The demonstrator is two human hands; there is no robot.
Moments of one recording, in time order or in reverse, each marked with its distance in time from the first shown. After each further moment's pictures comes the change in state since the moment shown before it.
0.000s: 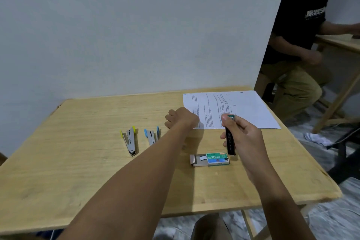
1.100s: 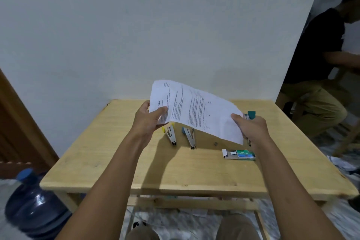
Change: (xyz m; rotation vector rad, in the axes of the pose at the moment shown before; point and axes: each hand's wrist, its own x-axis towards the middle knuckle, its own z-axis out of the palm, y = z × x) left_hand -0.080 -0.143 -0.182 -1.060 0.005 0.274; right_hand 0.014 -0.015 0.052 -0.160 0.052 0.109
